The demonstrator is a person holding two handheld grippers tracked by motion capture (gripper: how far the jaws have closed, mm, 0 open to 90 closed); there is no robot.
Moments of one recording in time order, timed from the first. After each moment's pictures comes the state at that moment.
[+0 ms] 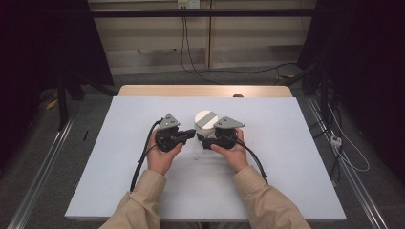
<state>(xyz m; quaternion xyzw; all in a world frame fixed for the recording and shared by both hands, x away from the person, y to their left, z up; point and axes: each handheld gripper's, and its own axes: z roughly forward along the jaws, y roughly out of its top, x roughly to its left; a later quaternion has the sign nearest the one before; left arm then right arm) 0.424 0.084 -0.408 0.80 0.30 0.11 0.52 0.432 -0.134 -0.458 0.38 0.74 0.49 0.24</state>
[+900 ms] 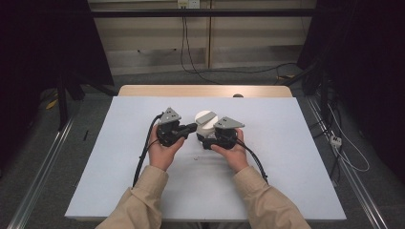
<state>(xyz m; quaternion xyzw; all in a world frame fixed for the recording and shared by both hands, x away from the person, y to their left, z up) 0.427 0.078 -0.388 0.79 0.30 0.12 0.53 0.432 -0.134 -0.459 0.38 0.74 0.49 0.24</state>
